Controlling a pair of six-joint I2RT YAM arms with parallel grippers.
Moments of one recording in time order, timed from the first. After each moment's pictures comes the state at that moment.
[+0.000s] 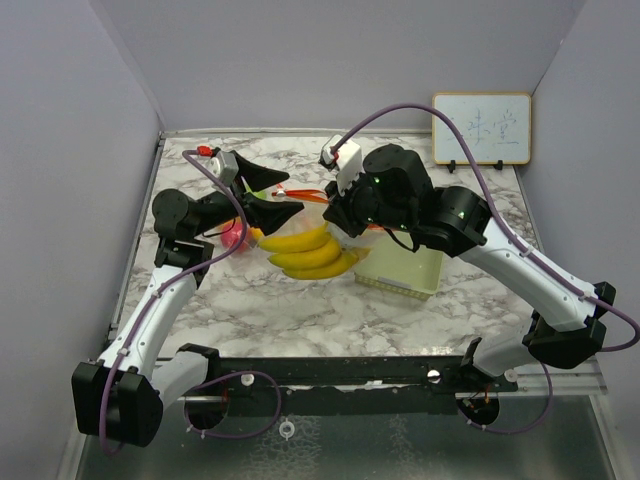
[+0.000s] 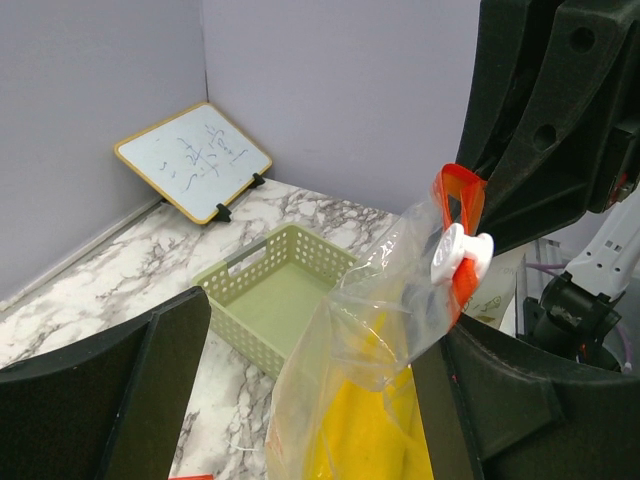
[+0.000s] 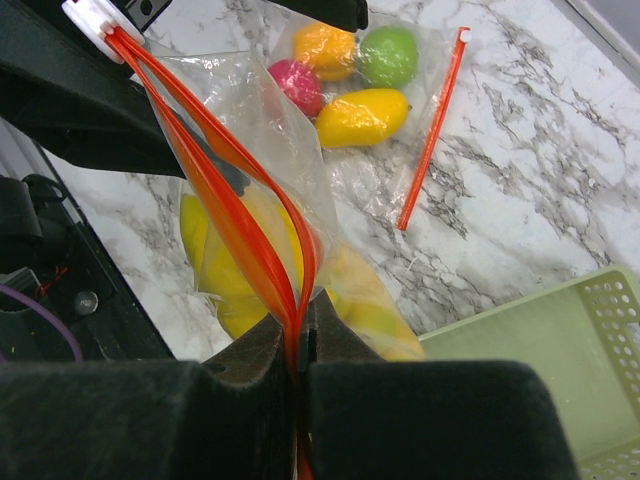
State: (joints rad) left arm -0.21 1.03 0.82 0.61 0.95 -0.42; right arm 1.01 1.45 1.78 -0.81 0.06 0.02
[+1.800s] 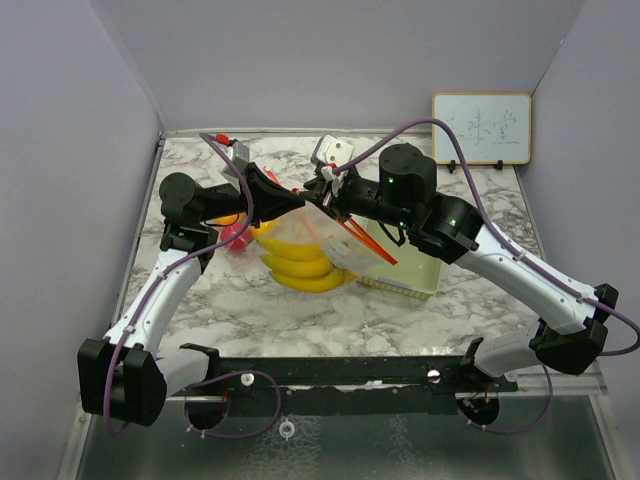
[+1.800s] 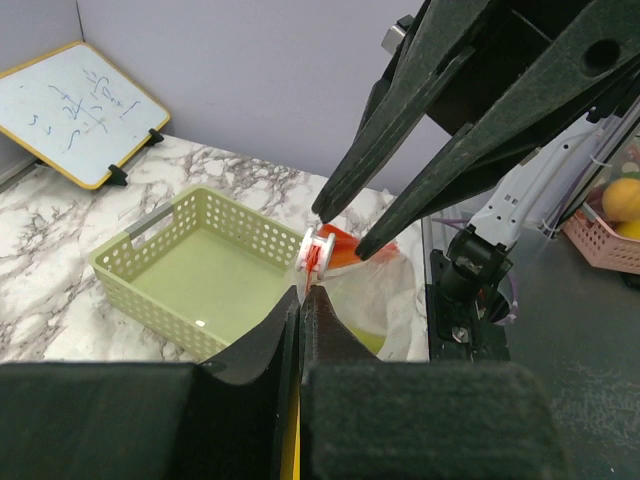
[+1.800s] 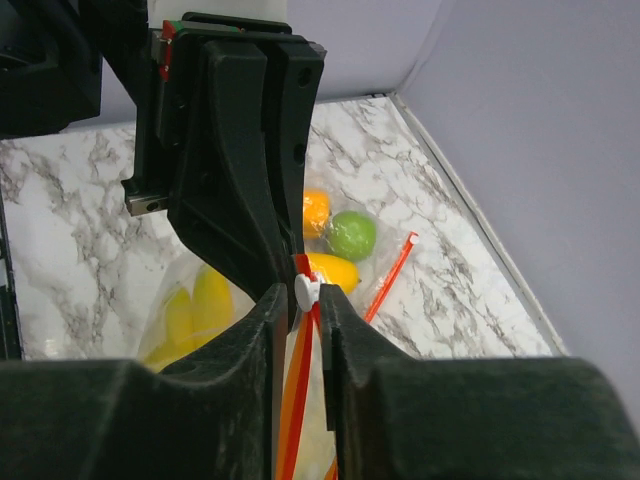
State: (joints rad) left arm -0.21 1.14 0.90 0.61 1.17 -0.55; right arm 0.98 1.40 1.61 -0.35 -0.11 -0.32
